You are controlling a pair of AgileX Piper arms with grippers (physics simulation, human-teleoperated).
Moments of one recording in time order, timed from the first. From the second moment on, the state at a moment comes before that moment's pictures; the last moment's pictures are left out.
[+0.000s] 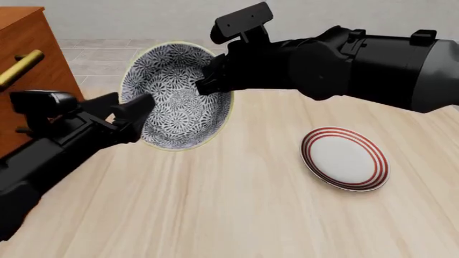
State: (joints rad) left arm -0.45 1.04 -0.39 -0.53 -0.24; right arm 0.74 1.59 -1.29 0.21 -0.02
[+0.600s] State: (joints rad) left arm -0.44 1.13 -0.41 -0.59 -0.23; right arm 0.75 1.58 -1.28 0.21 -0.02
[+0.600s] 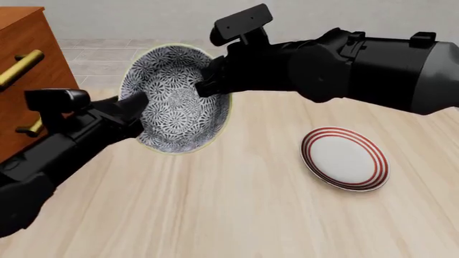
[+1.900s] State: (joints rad) left arm -0.41 1.08 -0.41 -0.56 -0.23; right arm 0.80 1.48 -1.22 0.23 -0.01
